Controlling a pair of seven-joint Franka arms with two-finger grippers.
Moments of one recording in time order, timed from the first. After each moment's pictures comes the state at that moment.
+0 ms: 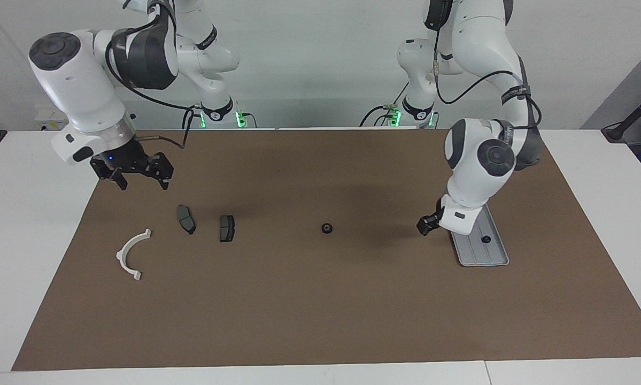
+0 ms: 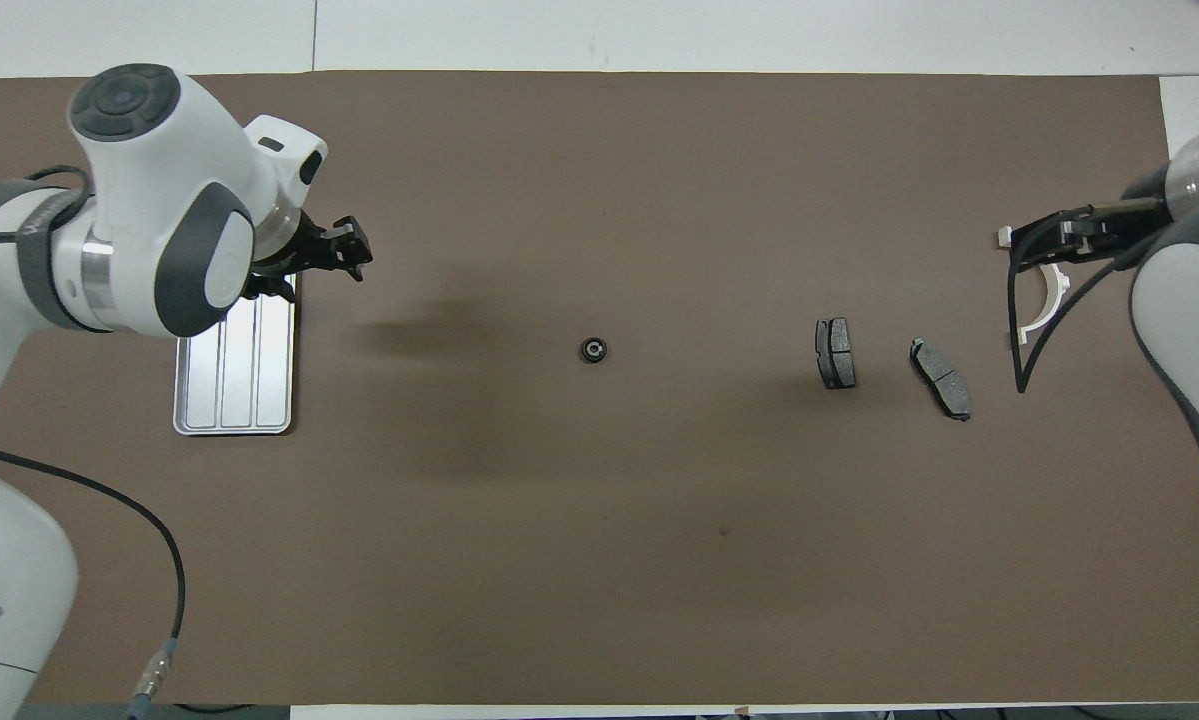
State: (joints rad) left arm -0.21 0.39 0.04 -1.61 -0.03 1.90 -0.38; right arm 0.01 0.17 0.00 -1.56 -0.03 1.74 0.02
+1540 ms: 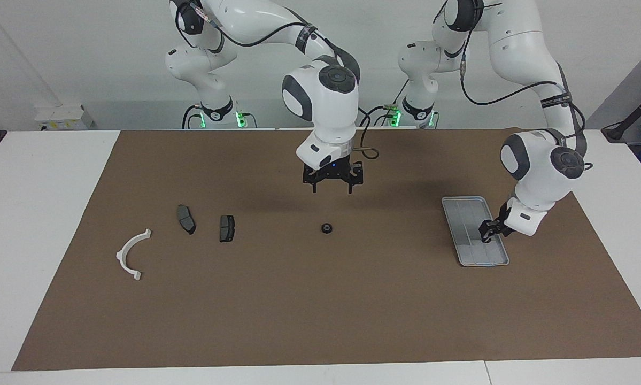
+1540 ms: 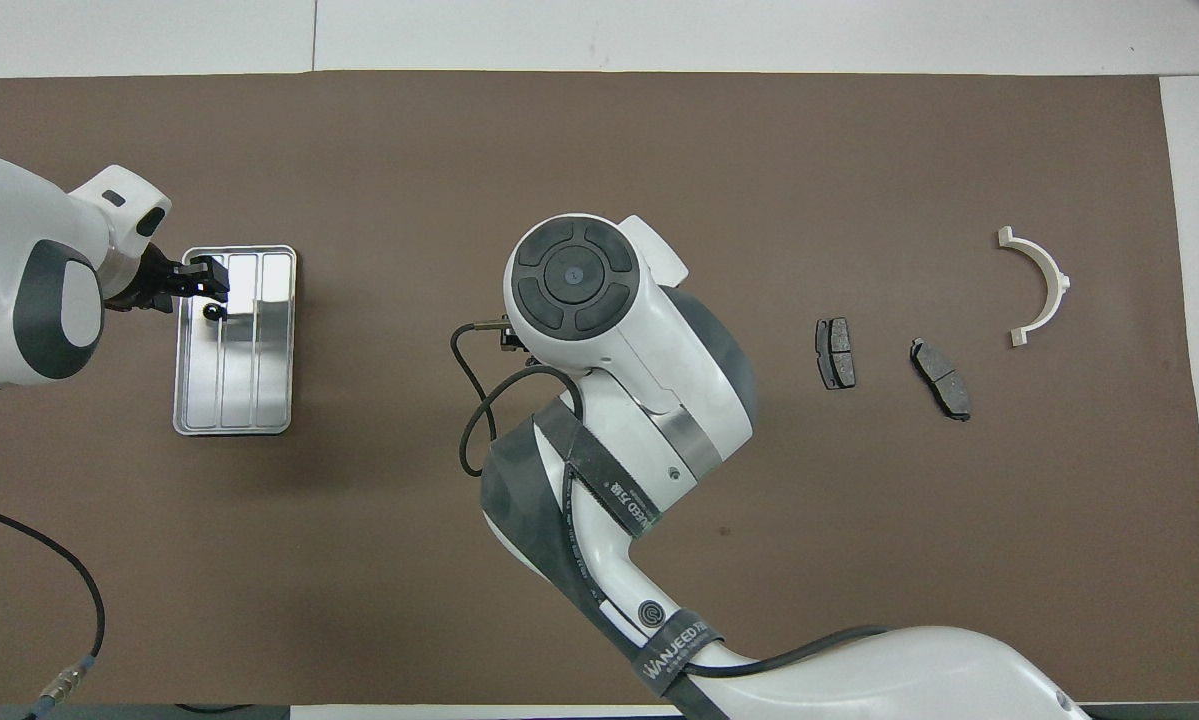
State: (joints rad) left arm 0.02 0.36 0.03 -1.84 0.01 2.20 -0.08; right arm 0.63 0.42 0.02 -1.48 -0.03 1.94 0.70
